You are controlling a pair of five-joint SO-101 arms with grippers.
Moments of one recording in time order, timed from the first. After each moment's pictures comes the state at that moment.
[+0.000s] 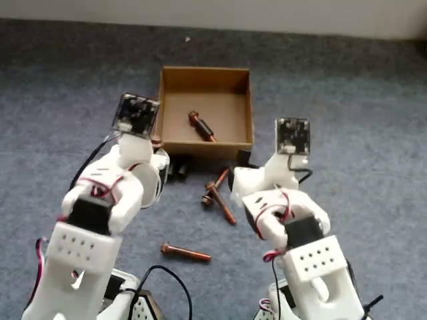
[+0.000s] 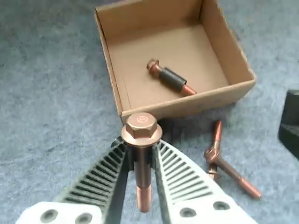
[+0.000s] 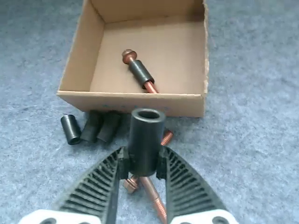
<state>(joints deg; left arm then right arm) 10.2 -54.7 46.0 60.4 5.8 -27.3 -60.1 60.4 46.3 -15.8</state>
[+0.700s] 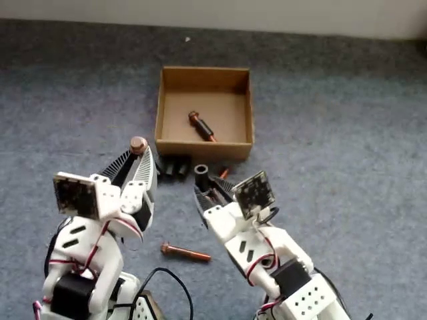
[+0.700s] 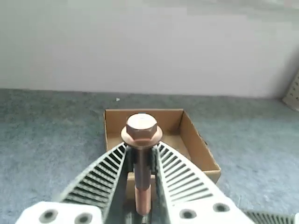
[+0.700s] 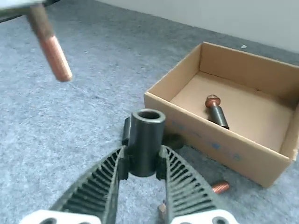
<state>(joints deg) 10.1 -101.6 69.8 49.6 14.0 -42.6 -88.3 89.7 24.0 0.5</state>
